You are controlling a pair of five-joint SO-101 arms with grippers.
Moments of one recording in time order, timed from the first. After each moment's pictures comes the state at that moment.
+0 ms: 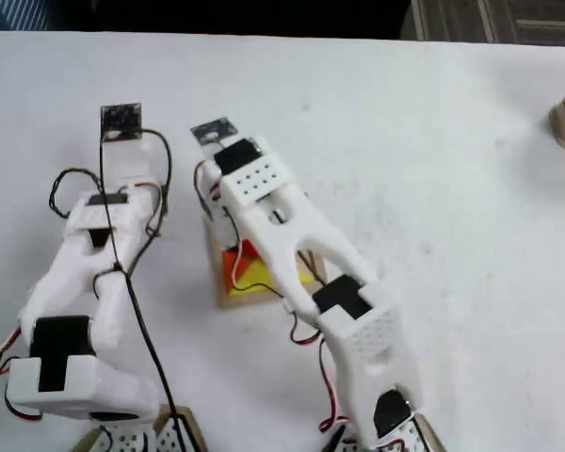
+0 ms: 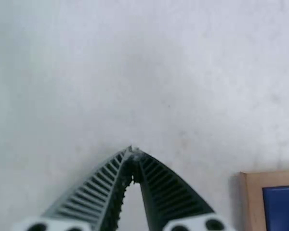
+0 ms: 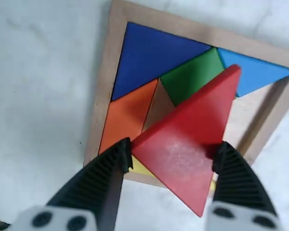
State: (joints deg) left arm -10.2 1.8 37.6 28.2 2.9; right arm -38.2 31.2 -24.6 91.4 -5.1
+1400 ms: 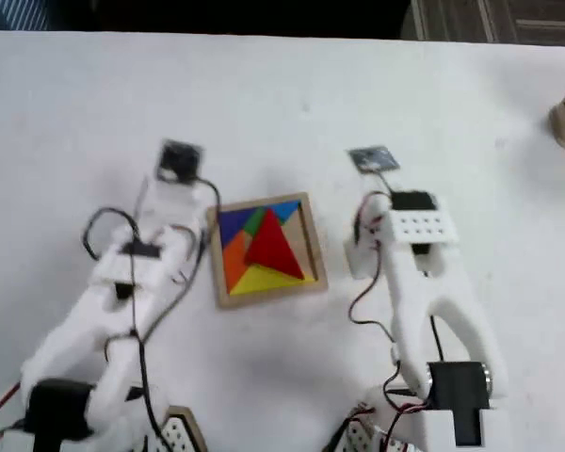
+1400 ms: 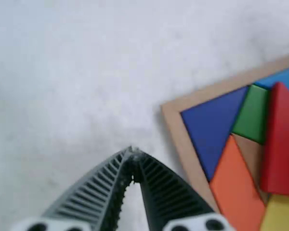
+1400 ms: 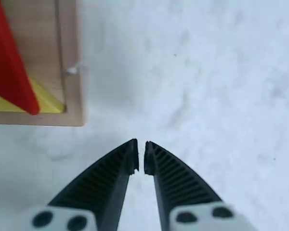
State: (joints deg) left arm 2.6 -18.4 61.9 20.4 -6.0; right arm -2.7 -10.2 36.1 69.1 13.5
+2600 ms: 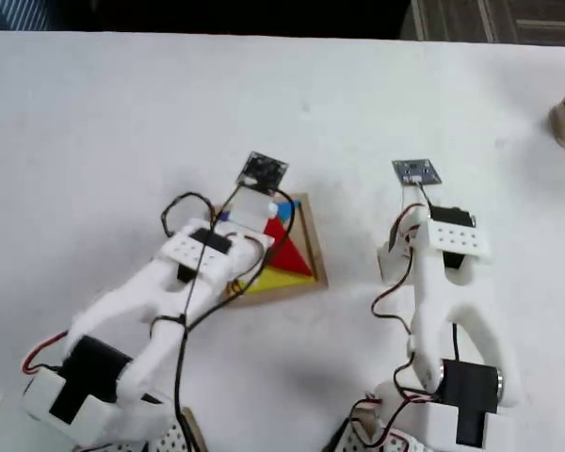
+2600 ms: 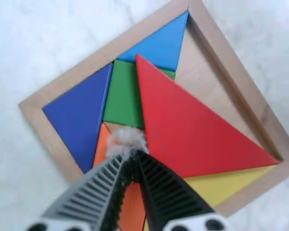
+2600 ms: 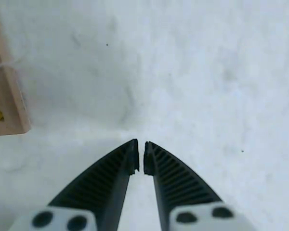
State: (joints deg) left arm 20.9 -4.3 47.4 32.8 3.6; right arm 6.1 -10.2 39.9 63.2 18.6
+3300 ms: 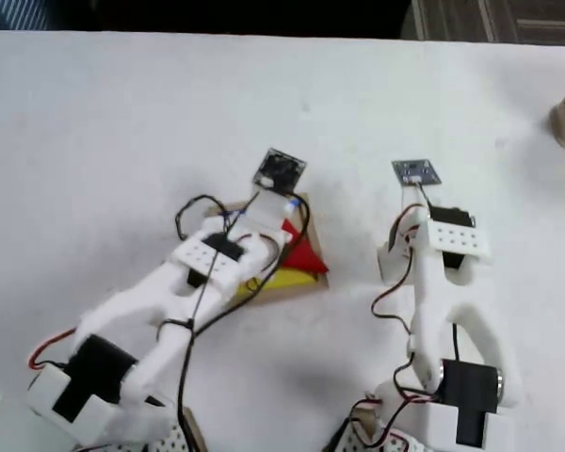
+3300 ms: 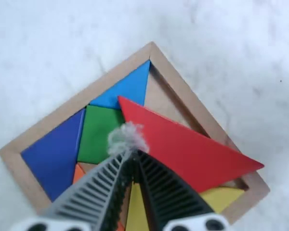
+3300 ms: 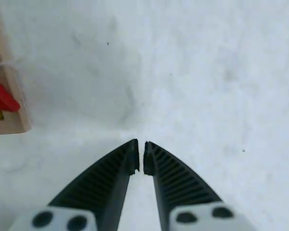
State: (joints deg) left arm 24.5 -4.1 47.4 23.5 3.6; right arm 6.0 -10.2 40.1 63.2 18.6
